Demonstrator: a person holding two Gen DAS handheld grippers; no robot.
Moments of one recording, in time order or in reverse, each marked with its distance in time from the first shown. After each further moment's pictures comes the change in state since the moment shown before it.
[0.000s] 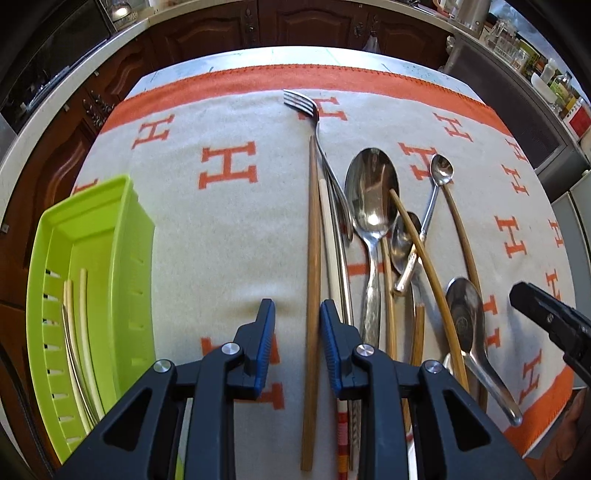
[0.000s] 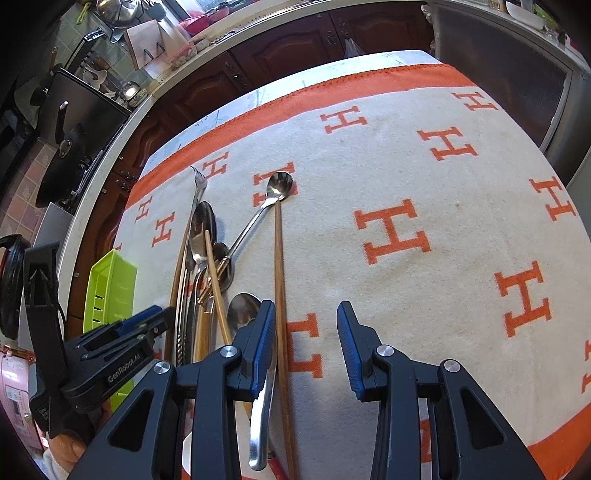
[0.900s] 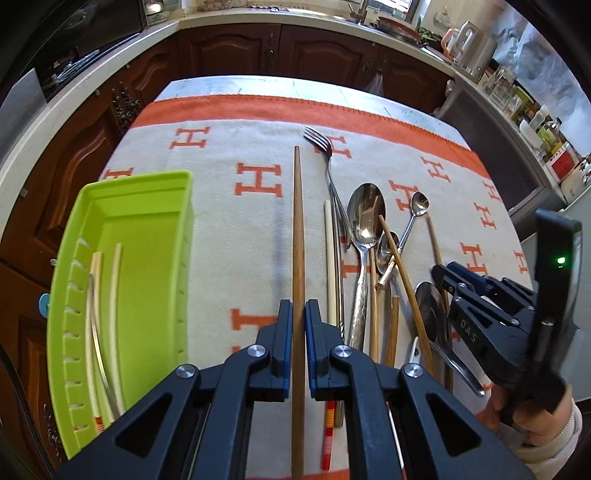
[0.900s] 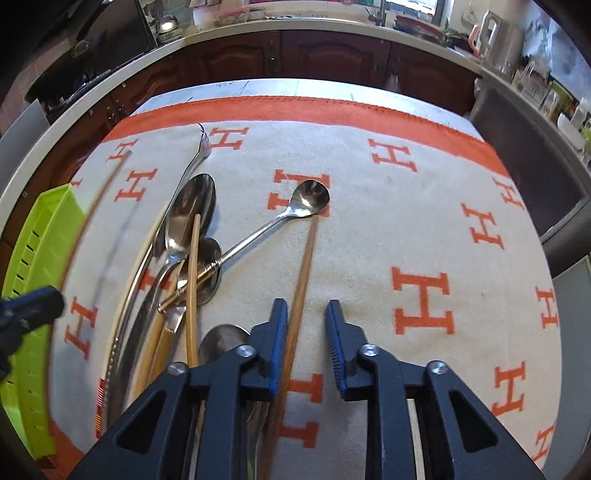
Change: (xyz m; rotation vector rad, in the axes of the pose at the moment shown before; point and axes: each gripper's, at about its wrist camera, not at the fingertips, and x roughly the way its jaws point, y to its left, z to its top) left arm -0.060 0.038 -0.026 -0.111 -0.097 -0.103; right arm 0.055 0.059 0.011 -0.359 -0.056 -0.254
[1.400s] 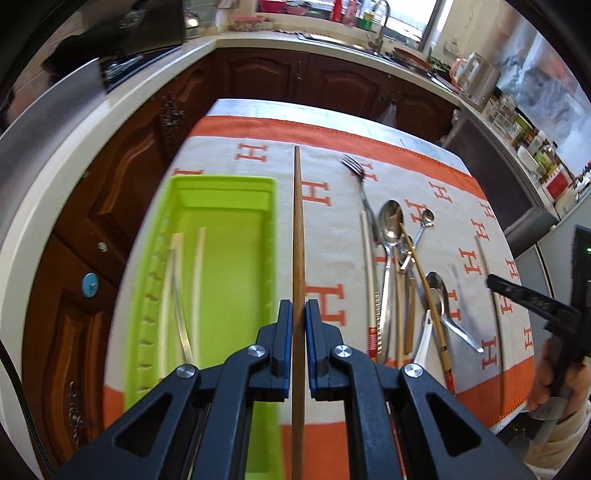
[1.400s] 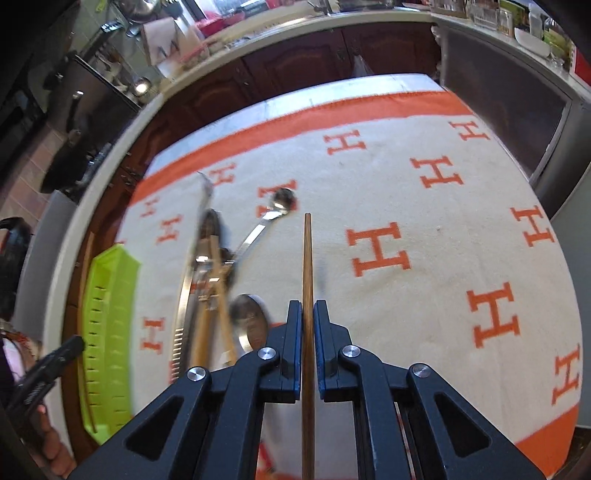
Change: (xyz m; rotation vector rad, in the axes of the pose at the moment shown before) left arm -0.074 0.059 -0.036 -0.058 -0.094 0.021; right arm -0.075 -0.068 -0.029 0.289 -0.001 0.242
